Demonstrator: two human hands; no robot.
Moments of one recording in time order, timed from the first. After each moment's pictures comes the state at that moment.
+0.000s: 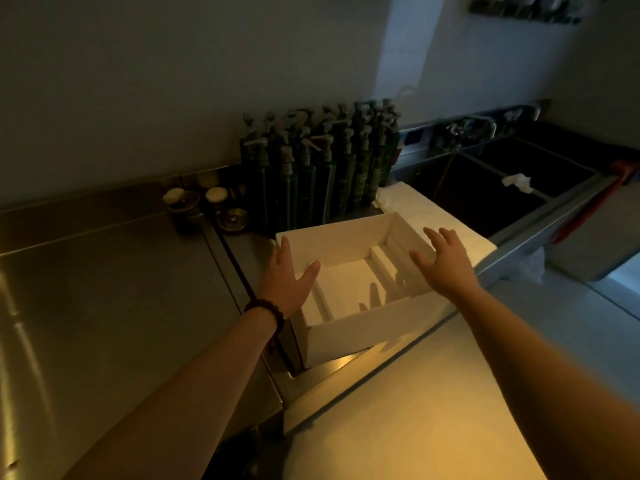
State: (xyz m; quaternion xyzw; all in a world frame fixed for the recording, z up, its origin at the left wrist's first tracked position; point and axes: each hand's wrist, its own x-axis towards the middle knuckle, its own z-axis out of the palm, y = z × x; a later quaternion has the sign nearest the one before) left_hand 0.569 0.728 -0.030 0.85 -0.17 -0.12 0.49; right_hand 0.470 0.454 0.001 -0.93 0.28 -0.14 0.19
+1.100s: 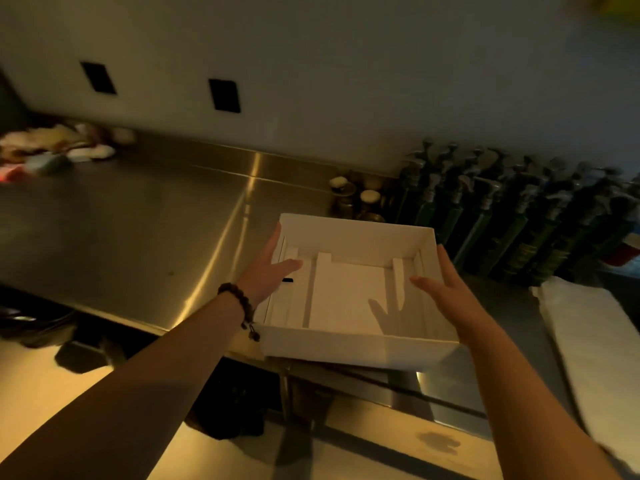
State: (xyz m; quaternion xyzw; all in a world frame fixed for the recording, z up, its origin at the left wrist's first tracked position) left_hand 0.493 0.801 0.007 0.75 0.17 0.04 0.64; right_hand 0.580 0.499 0.001 -0.83 -0.07 0.12 0.55
